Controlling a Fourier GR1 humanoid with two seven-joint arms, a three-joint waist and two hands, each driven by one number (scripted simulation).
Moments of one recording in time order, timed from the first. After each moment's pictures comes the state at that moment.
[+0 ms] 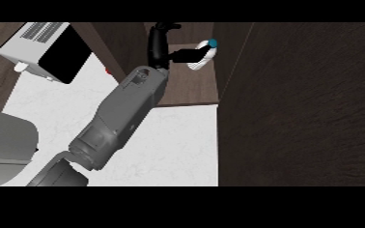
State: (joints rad) left arm -1.10 0.02 -0.36 -0.41 0.50 0.69 -0.48; right arm 0.88 -0.16 -0.26 -2.36 -0.38 0.65 -0.30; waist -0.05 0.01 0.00
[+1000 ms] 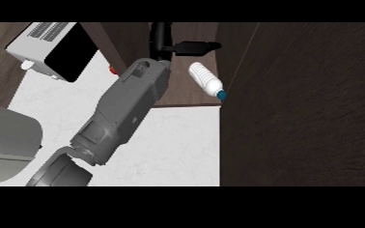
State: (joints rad) left arm -1.15 0.00 -0.25 -0.40 0.56 0.48 -0.58; right arm 0.87 -0.16 -0.27 -2.37 -0.40 0.66 -0.29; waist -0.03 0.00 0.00
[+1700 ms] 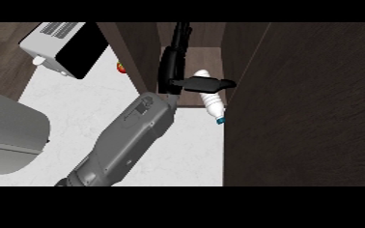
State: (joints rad) left arm -0.84 0.01 -0.47 -0.90 0.61 0.53 -0.47; right arm 0.86 -0.16 -0.23 -2.38 -0.41 0.62 -0.24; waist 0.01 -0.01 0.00
